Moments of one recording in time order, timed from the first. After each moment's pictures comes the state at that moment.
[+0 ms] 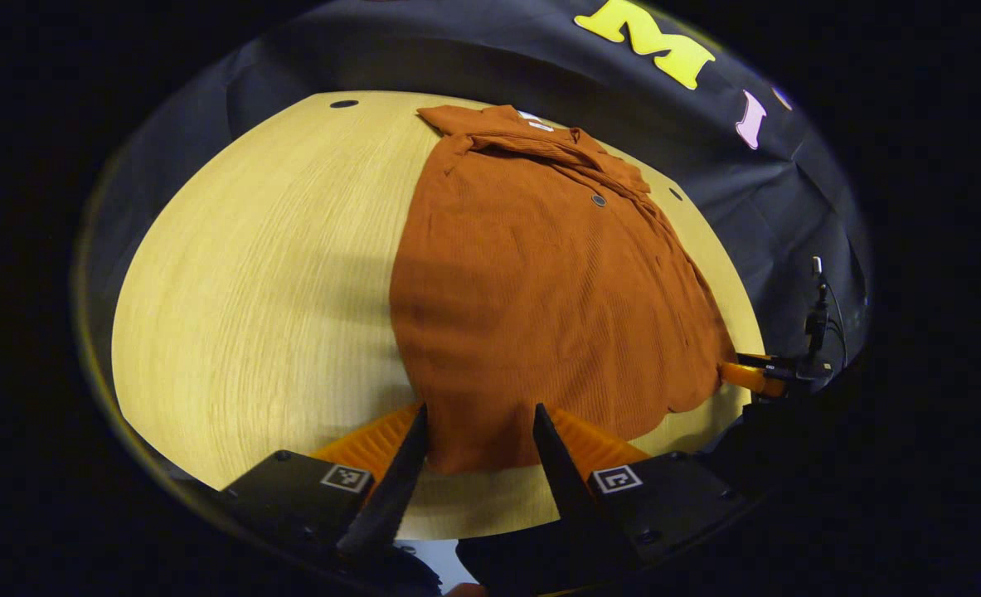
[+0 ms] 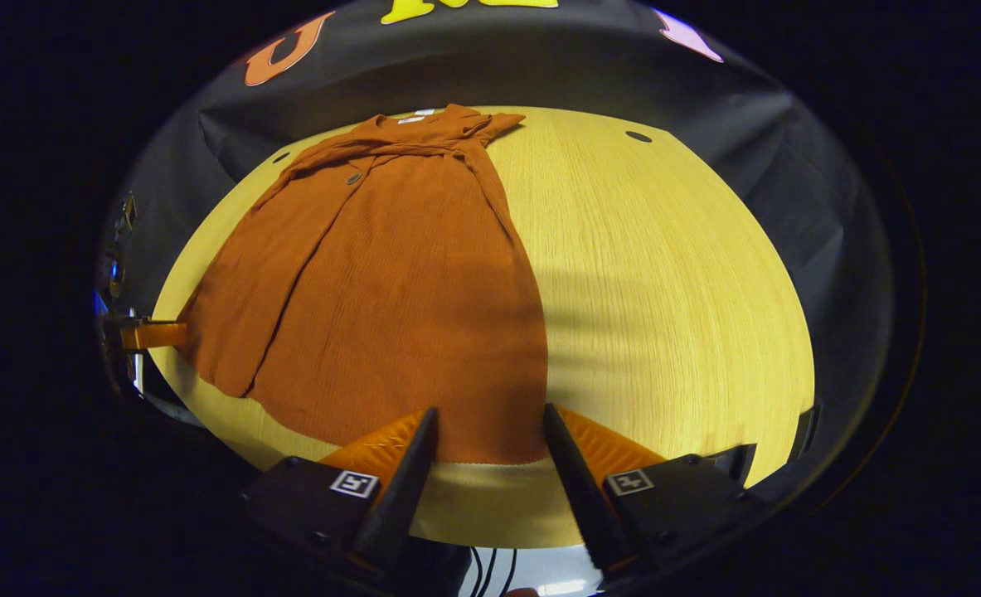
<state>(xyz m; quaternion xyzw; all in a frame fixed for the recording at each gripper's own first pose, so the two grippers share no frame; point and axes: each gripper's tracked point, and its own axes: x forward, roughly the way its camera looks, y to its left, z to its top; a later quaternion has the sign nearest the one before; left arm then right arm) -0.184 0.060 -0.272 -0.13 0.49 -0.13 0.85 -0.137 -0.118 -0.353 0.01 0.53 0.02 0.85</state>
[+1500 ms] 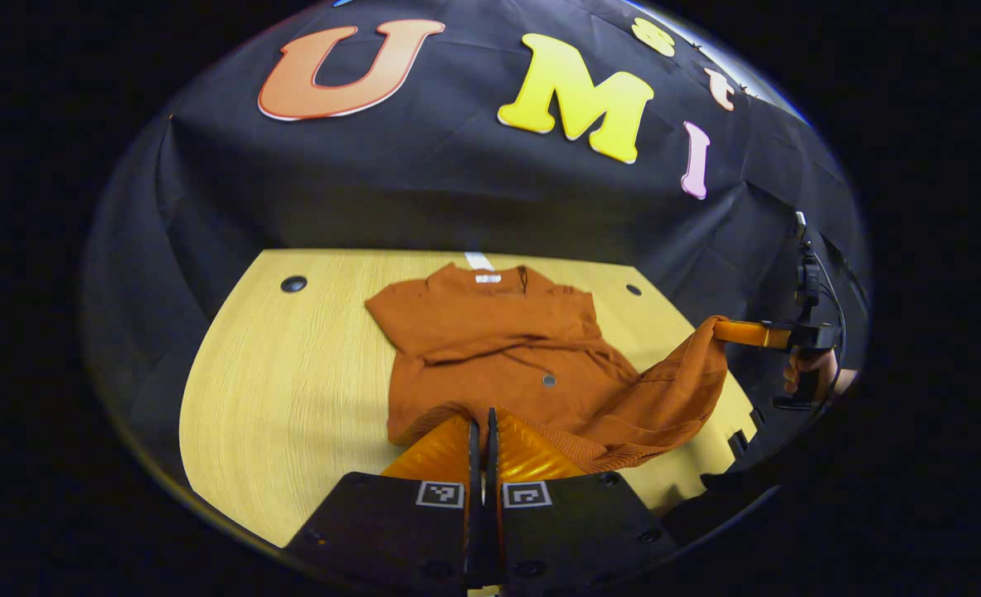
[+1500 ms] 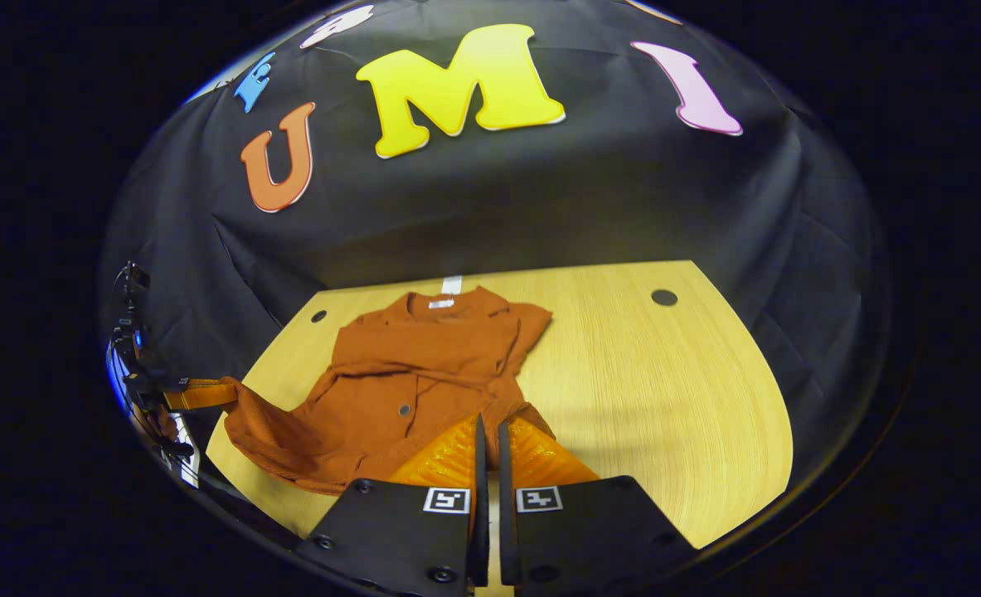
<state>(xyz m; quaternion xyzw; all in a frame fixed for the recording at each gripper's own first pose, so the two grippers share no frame) -0.014 0.052 -0.096 -0.07 0.30 -0.19 0.93 0.071 -0.090 -0.155 0.07 0.32 0.08 0.94</state>
